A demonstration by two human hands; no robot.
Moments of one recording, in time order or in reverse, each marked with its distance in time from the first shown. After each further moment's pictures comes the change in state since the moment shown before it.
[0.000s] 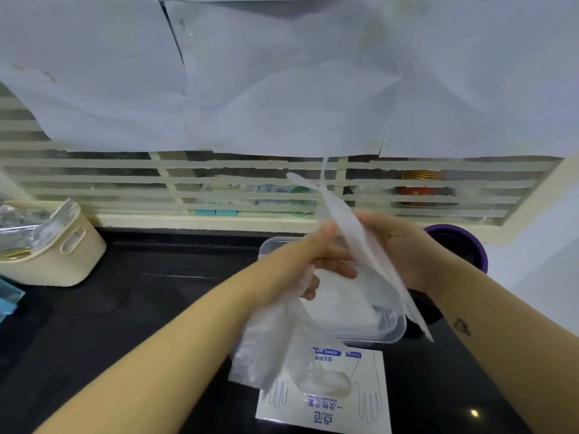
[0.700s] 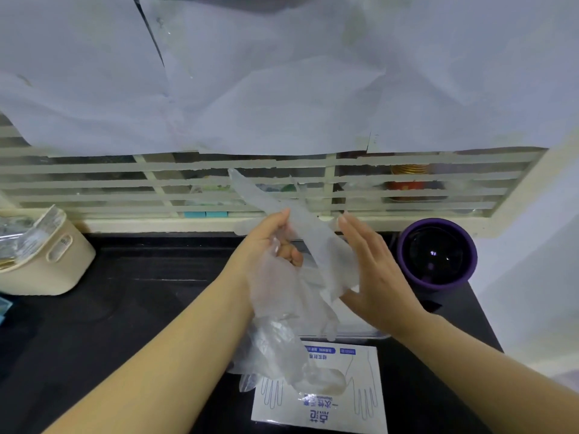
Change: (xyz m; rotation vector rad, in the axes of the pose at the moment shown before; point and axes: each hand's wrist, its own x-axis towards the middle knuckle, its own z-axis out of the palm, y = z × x) left_hand 0.021 -0.009 -0.013 -0.822 0.287 -0.108; right_hand -0.002 0.083 -0.015 -1.382 0.524 -0.698
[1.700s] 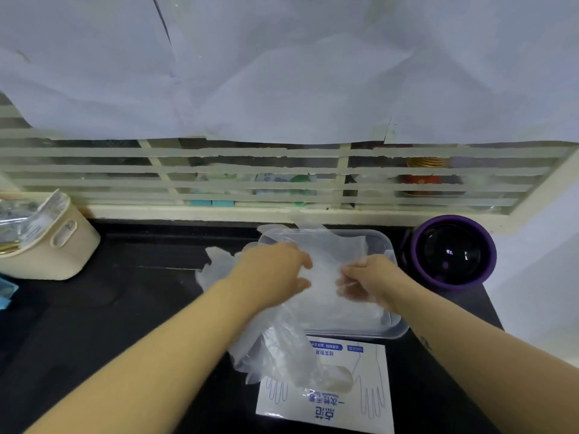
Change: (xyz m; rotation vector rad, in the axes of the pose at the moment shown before) left_hand 0.016 -0.011 -0.026 2.184 -0.011 0.372; right_hand 0.031 0.014 0.023 0.780 -0.353 1.179
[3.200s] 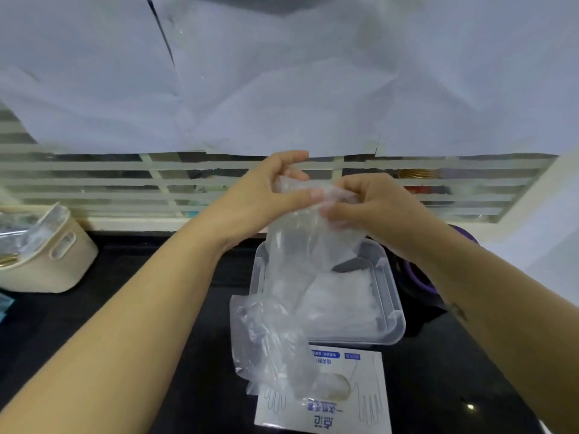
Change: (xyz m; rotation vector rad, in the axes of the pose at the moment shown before) left_hand -0.004 -0.017 -0.085 -1.040 0.312 0.097; right_hand -0.086 -0.105 -0.009 -0.347 -0.005 -0.717
